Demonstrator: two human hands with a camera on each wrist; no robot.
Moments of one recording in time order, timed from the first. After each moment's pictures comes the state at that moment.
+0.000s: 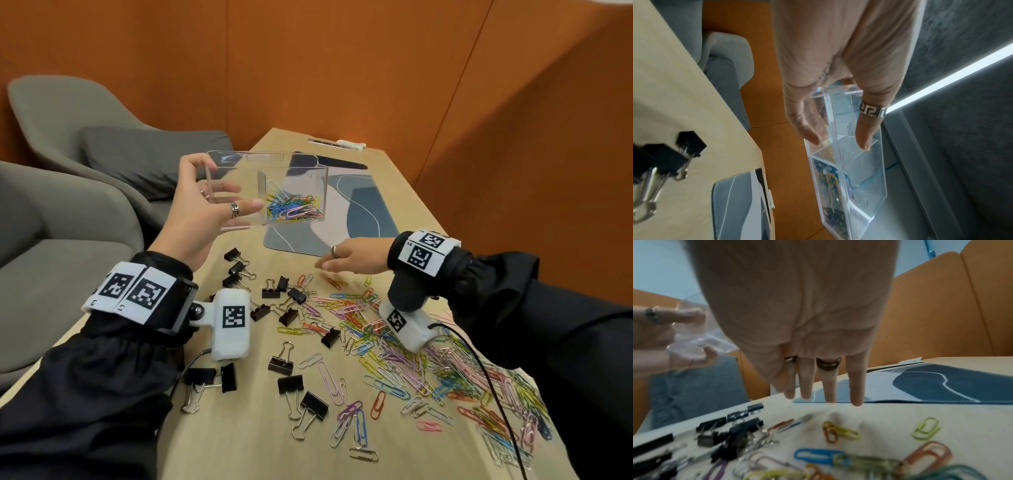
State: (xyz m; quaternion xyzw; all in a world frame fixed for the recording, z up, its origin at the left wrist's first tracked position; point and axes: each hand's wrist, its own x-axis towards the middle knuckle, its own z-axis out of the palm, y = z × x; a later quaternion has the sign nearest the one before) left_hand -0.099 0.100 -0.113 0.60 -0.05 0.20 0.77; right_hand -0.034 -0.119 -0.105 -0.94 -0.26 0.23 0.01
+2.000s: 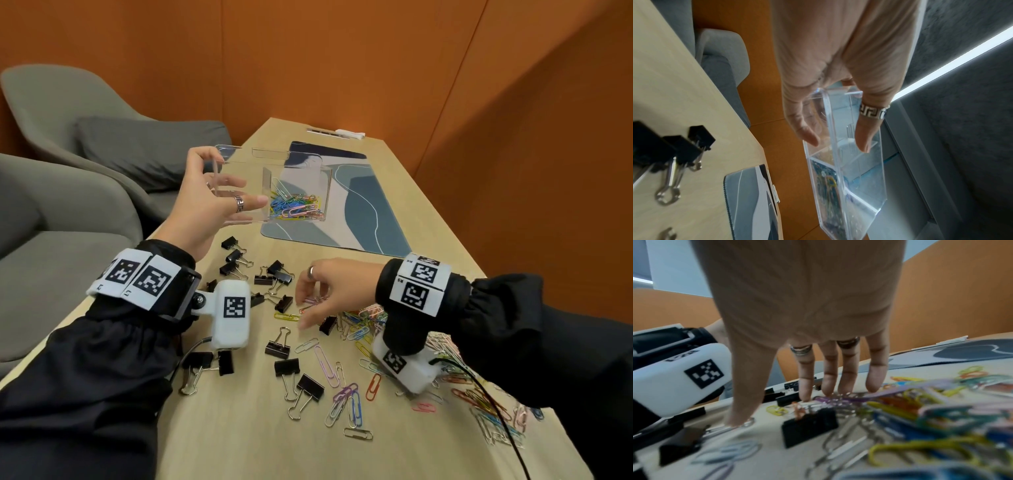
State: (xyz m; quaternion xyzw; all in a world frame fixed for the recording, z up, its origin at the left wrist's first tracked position) left_hand -0.098 0.092 -0.118 0.63 -0.05 0.18 0.76; right_hand -0.091 -0.111 -0.126 -0.91 -0.35 0.22 0.06
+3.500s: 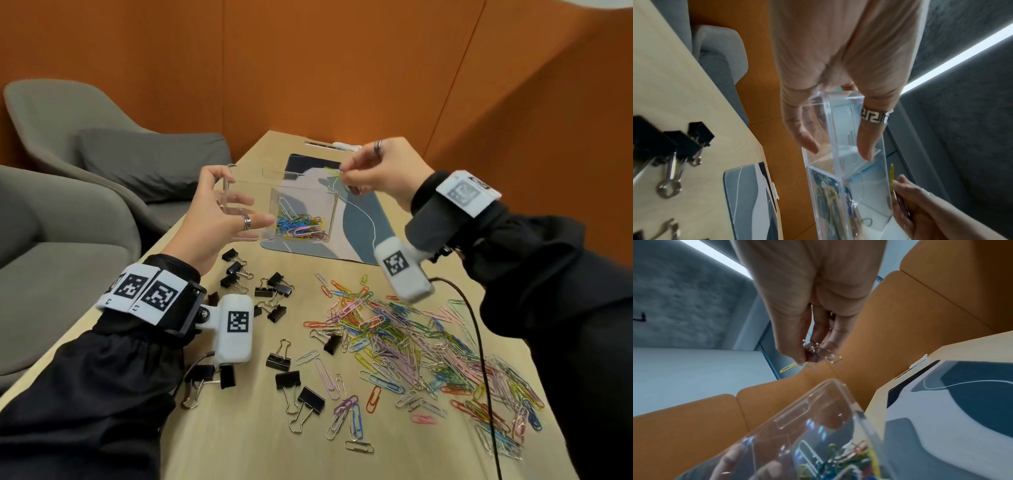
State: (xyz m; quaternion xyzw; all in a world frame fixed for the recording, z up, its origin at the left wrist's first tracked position) left_hand -0.094 0.090 -0.122 0.64 -0.07 0.17 0.74; right_hand -0.039 -0.130 -0.026 -0.86 -0.23 -0.05 0.45
